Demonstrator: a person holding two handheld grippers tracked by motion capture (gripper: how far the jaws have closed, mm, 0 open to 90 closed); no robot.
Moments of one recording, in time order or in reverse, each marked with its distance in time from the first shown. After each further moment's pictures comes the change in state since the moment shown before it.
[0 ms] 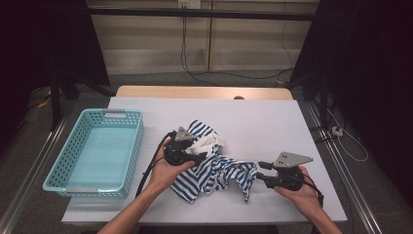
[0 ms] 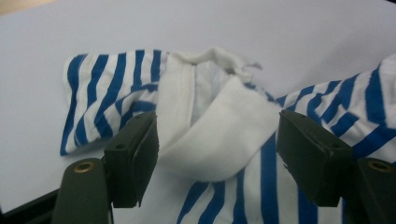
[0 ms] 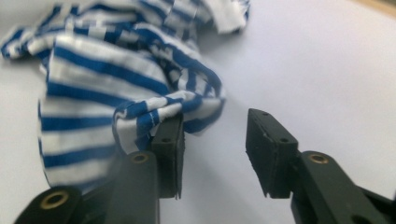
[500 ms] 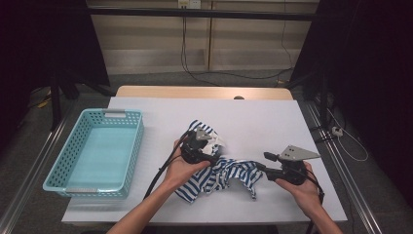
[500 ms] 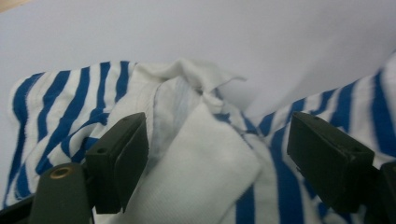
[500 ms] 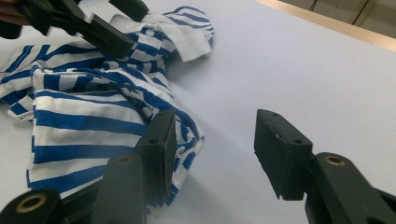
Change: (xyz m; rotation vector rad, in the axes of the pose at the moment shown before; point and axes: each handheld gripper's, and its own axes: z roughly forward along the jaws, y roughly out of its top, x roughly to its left) left arm -0.024 0.011 0.043 0.101 0.066 0.105; right arm -0.009 0.006 -0.001 -0.067 -0.078 0.072
